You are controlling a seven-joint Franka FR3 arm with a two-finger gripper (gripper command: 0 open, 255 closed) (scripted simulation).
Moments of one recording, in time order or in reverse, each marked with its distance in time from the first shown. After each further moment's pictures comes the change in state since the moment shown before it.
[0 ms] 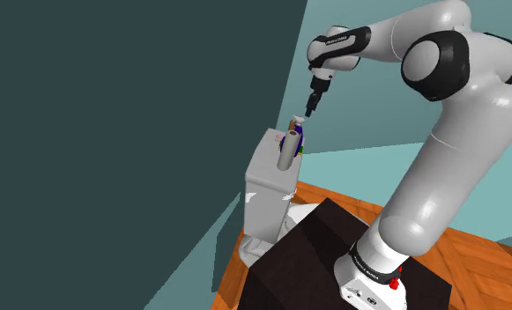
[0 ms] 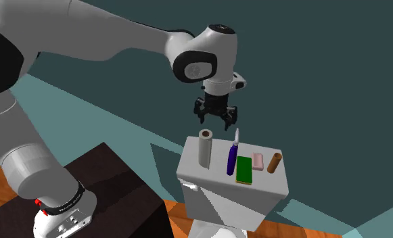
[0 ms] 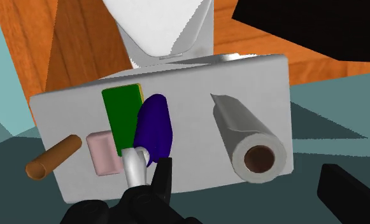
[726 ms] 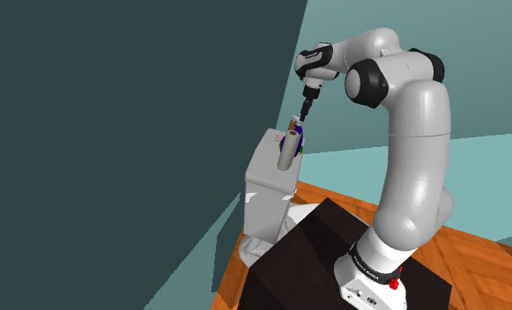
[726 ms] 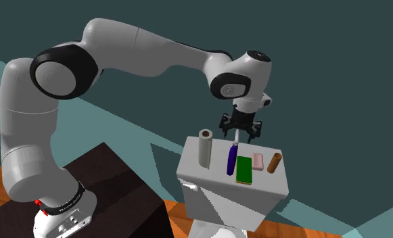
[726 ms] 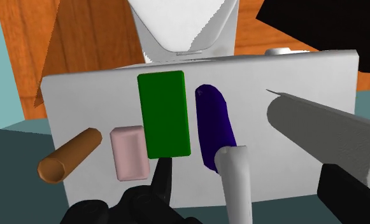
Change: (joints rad) arm -0.160 0.412 0.034 0.356 0.200 -0.042 -0.232
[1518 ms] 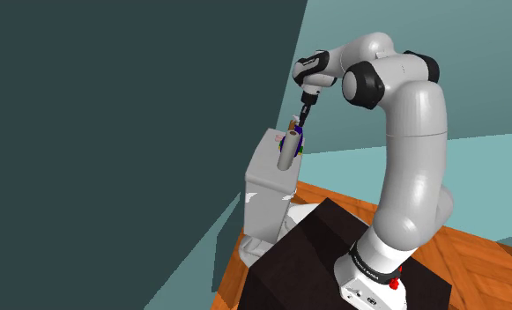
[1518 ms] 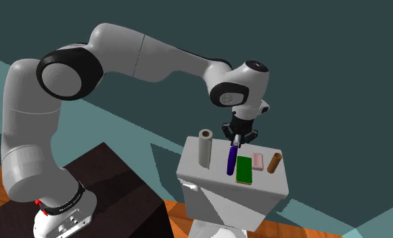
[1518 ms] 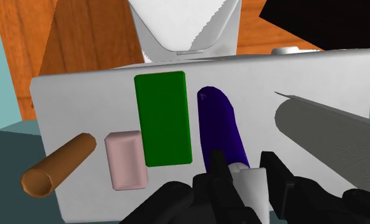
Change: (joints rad) arm -0.004 0.028 0.010 -0.035 0.017 0.061 -0.013
